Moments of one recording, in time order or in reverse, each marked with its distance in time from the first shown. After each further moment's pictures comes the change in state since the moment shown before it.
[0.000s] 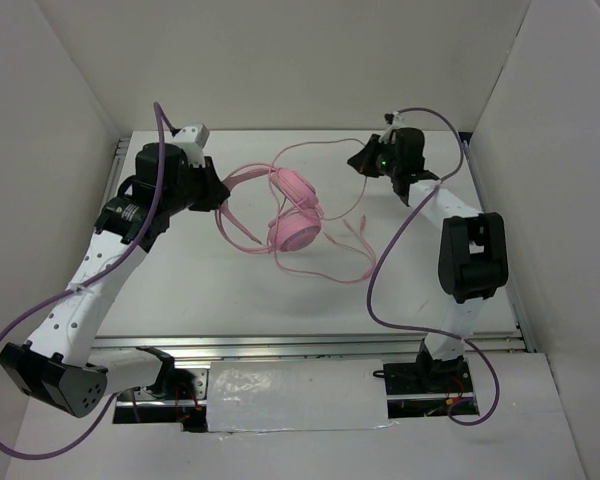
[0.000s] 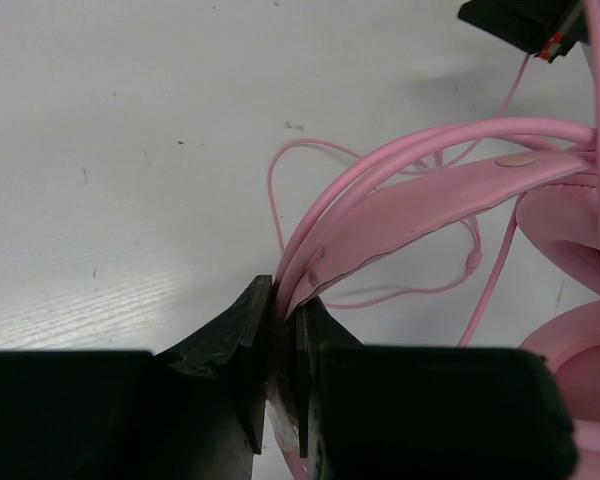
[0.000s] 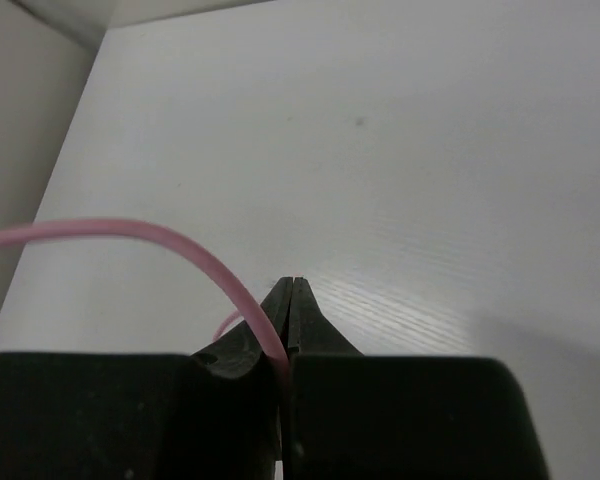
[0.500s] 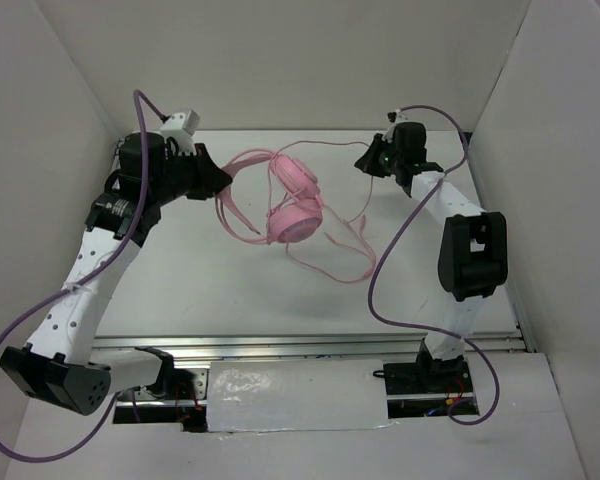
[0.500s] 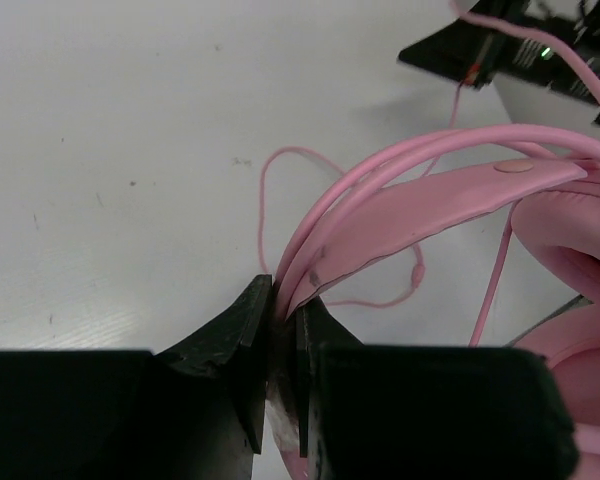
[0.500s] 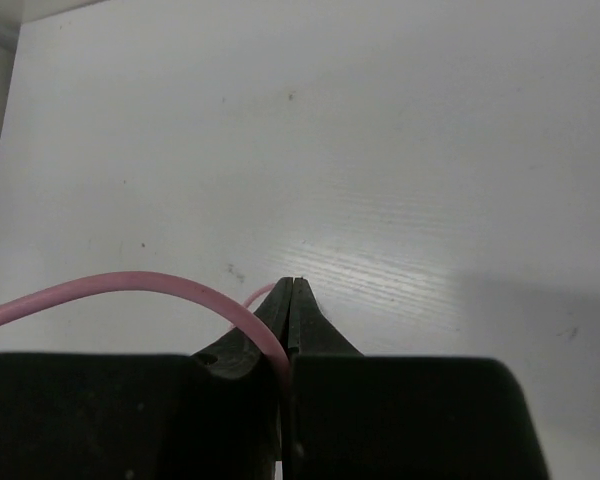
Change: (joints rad) left arm 0.065 -0.011 -0.002 0.077 0.161 -0.033; right arm -0.074 0.005 0.106 -0.244 0.109 -0.010
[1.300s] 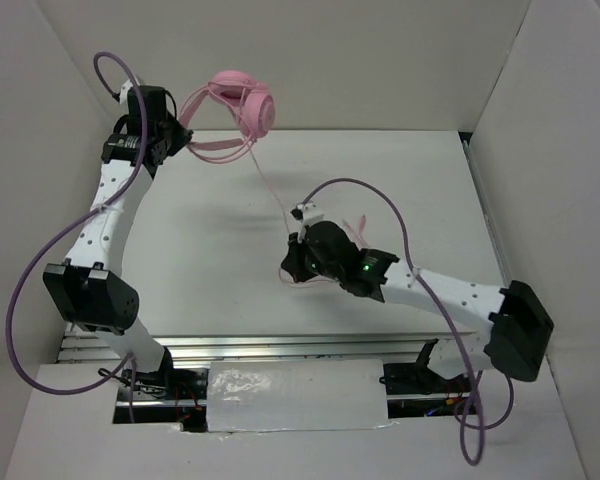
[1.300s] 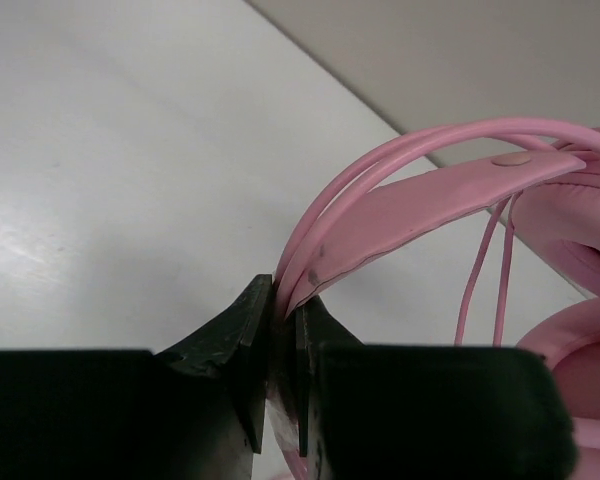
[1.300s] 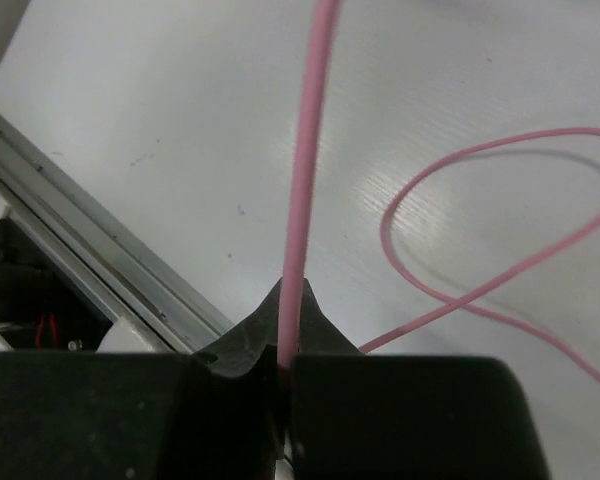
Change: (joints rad) left arm 0.172 0.444 0.429 -0.078 -0.442 -0.420; right arm 0.831 -0.509 -0.513 -0.048 0.365 0.094
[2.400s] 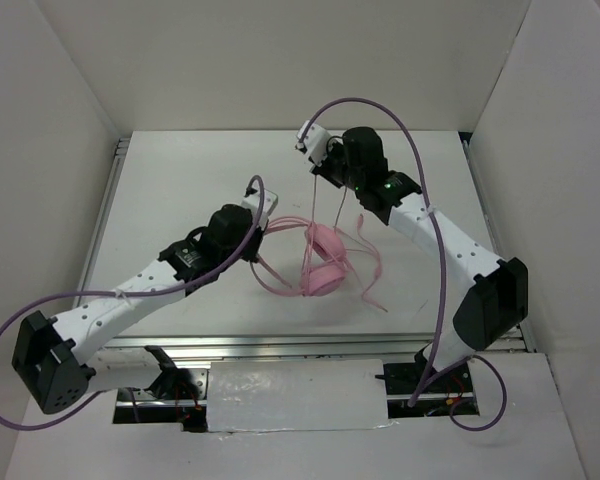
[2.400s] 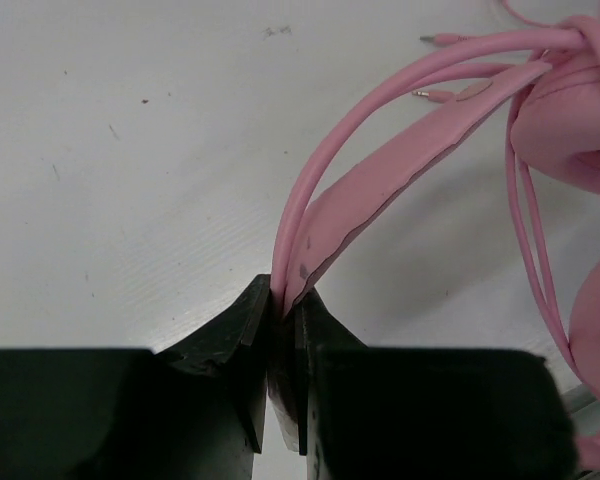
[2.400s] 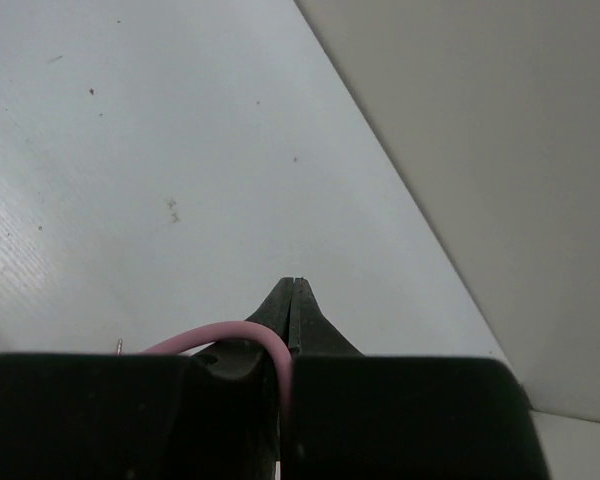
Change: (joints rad) left arm -0.636 -0.429 -0.830 0.295 -0.083 0.645; right arm -0.362 0.177 0.512 -0.154 -0.019 -1.140
